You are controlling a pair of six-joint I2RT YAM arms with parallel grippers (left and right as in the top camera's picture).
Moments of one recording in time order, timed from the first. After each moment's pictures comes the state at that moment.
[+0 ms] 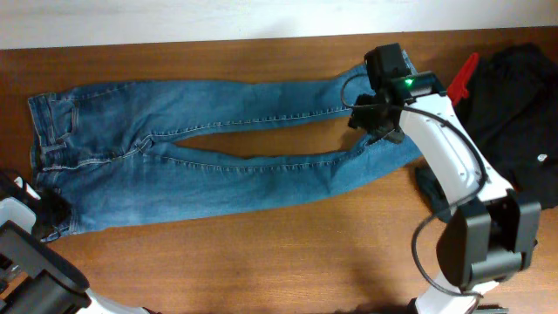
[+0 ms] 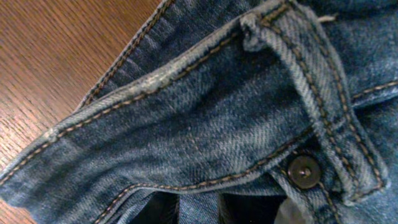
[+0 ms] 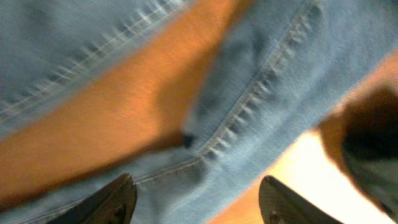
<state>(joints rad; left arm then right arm) 0.79 1.87 1.10 -0.45 0.01 -0.07 0.17 1.86 1.58 -1.04 0.09 0.58</state>
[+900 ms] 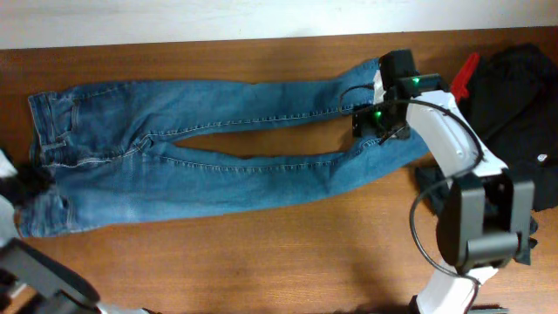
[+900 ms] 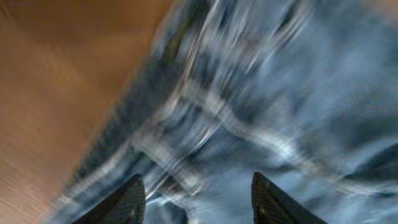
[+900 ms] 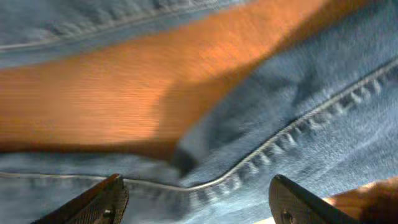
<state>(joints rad) 0.79 1.75 1.30 -0.56 0.25 0.04 0.09 1.92 1.55 -0.91 -0.12 0.15</state>
